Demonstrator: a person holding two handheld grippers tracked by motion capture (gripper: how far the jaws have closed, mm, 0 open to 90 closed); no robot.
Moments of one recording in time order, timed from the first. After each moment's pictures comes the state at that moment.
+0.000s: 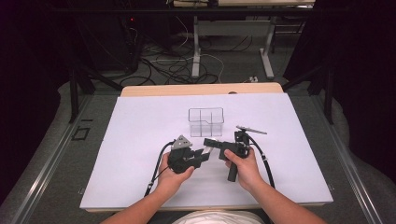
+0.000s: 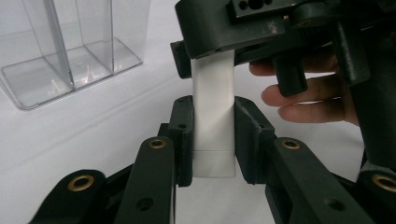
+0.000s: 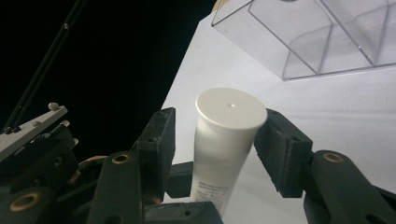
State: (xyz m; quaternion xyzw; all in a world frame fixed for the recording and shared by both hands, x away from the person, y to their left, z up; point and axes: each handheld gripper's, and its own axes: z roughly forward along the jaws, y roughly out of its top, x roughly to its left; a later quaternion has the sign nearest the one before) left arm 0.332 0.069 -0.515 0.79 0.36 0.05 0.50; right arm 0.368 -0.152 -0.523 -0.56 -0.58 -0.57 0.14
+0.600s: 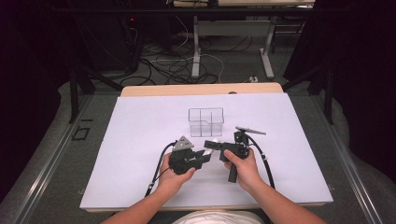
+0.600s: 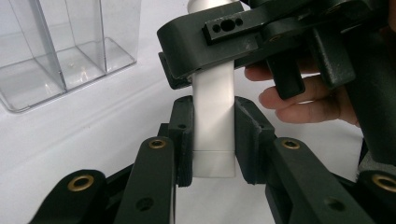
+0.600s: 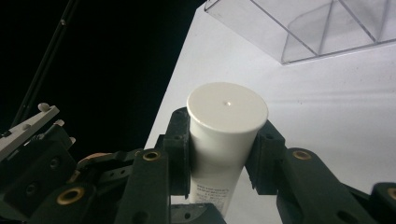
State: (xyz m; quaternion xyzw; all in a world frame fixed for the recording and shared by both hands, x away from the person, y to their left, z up) left arm 0.331 0.067 -0.517 0.80 0.35 0.05 0.49; right arm 0.369 -0.153 -0.527 -0.57 -0.58 -0.56 0.17
